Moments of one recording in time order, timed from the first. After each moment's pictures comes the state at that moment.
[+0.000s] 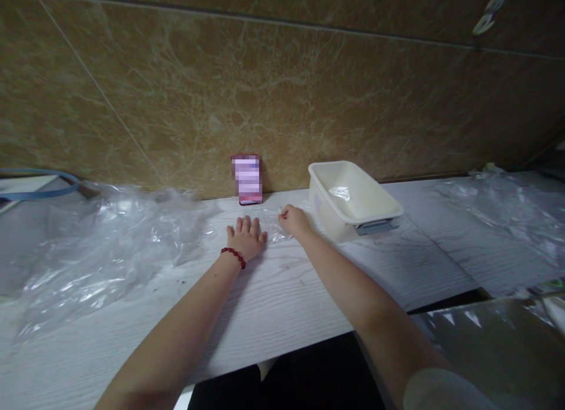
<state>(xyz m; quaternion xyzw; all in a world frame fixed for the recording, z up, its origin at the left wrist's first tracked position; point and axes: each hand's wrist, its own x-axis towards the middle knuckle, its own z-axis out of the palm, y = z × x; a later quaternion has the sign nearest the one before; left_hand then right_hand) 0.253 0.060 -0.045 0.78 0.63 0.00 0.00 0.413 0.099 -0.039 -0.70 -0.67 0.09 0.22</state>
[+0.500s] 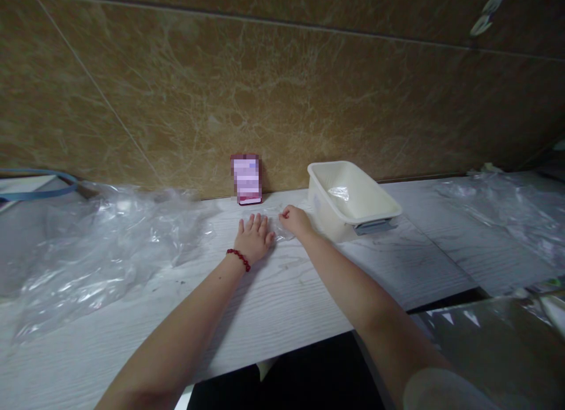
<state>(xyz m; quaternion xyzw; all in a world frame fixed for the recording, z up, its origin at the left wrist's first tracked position) 0.267 0.052 -0.039 0.83 0.55 0.04 -0.05 0.417 0.095 -0.038 -0.70 -0.67 0.11 0.24</state>
